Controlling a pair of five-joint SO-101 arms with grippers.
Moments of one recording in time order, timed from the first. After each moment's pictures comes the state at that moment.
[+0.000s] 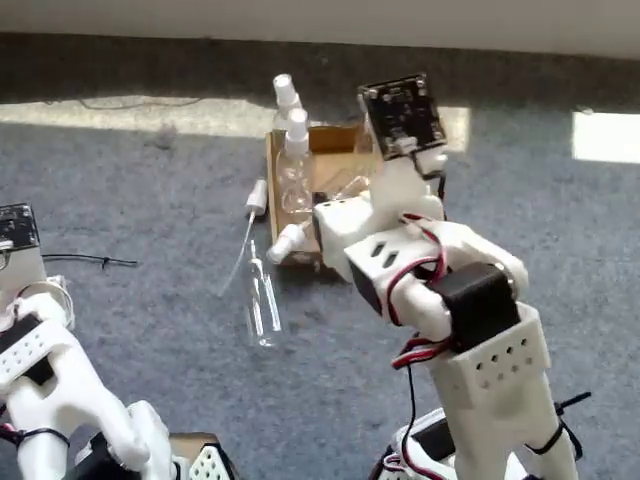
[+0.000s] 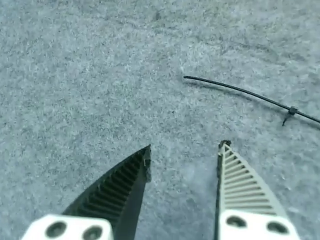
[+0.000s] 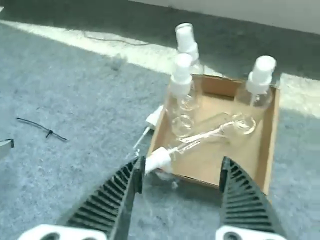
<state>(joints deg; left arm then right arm) -50.1 -32.7 65.9 22.5 -21.5 -29.6 -39.4 4.9 78.7 -6.8</state>
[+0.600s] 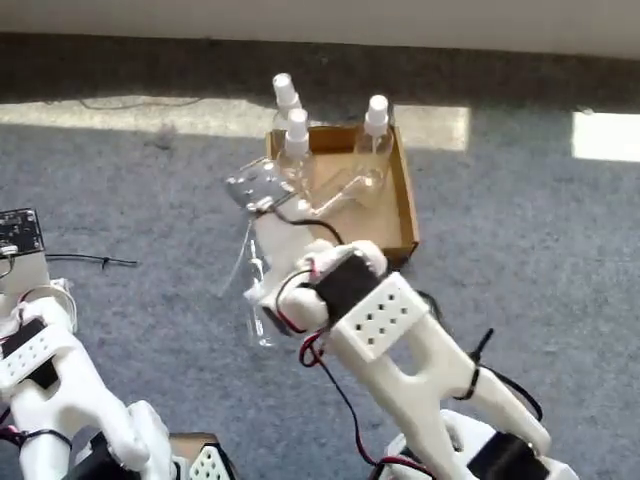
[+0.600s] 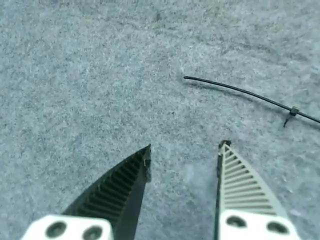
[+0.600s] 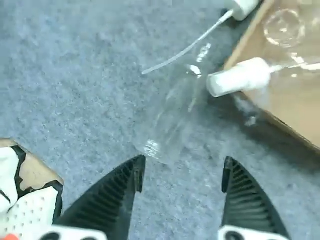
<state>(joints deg) -50.1 -32.7 68.2 19.1 -21.6 -51.3 -22.9 20.4 74.9 -4.2</state>
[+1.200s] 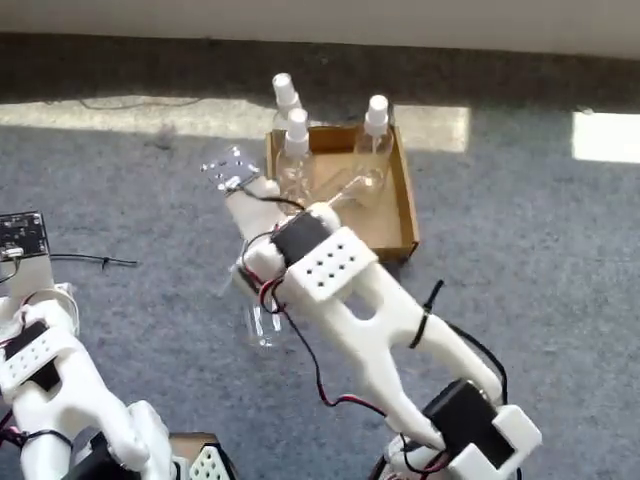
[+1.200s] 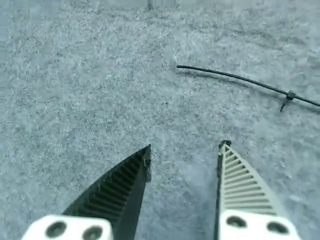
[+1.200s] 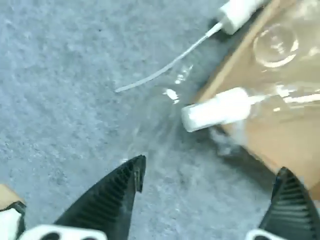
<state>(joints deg) -50.1 -32.7 69.6 19.0 -23.9 -43.1 -8.1 7.2 75.2 6.3</state>
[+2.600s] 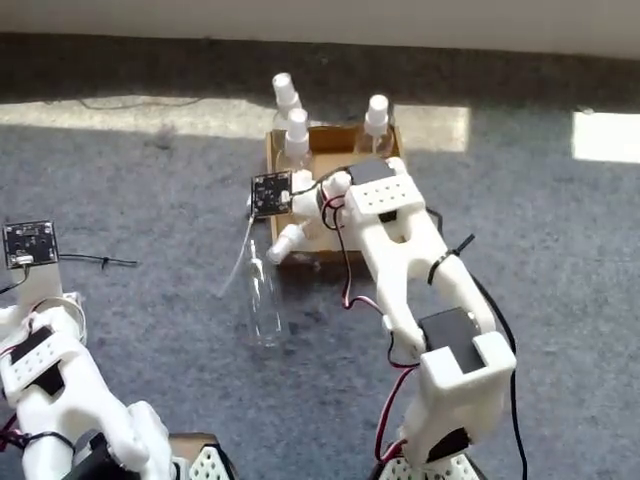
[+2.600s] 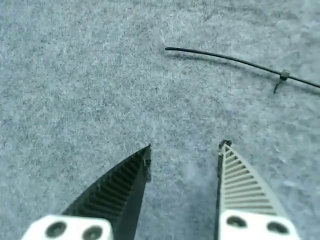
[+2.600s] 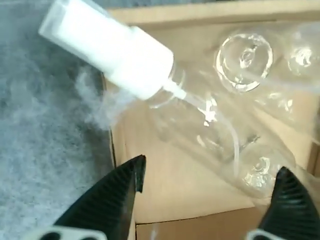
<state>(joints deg) -50.1 -32.7 72.2 18.9 -24.7 -23.5 14.2 2.8 62.5 75.6</state>
